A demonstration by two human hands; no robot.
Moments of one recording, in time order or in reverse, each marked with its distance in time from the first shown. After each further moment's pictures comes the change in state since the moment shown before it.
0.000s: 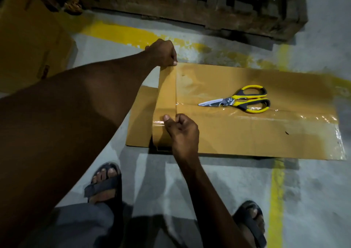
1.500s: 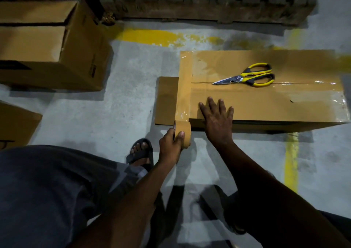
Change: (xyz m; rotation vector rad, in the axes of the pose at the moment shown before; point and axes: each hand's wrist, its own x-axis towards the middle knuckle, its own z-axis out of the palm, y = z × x) left_hand -0.349 0.048 0.130 -0.750 0.240 -0.423; right_hand -0.022 0.053 -0.068 -1.483 -0.141 -0.307
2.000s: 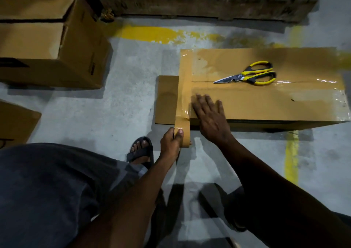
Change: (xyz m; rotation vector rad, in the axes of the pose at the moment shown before) left_hand 0.007 -0.012 0.008 -0.186 -0.050 -0.156; right_hand 0.004 -0.006 0.003 -0.022 0.046 -0.264
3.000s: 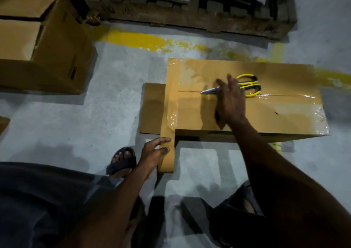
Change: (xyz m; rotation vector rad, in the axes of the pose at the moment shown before) left_hand 0.030 -0.019 -0.011 -0.151 -0.164 -0.075; right_hand 0.049 0.106 -0.042 0.204 0.231 0.319
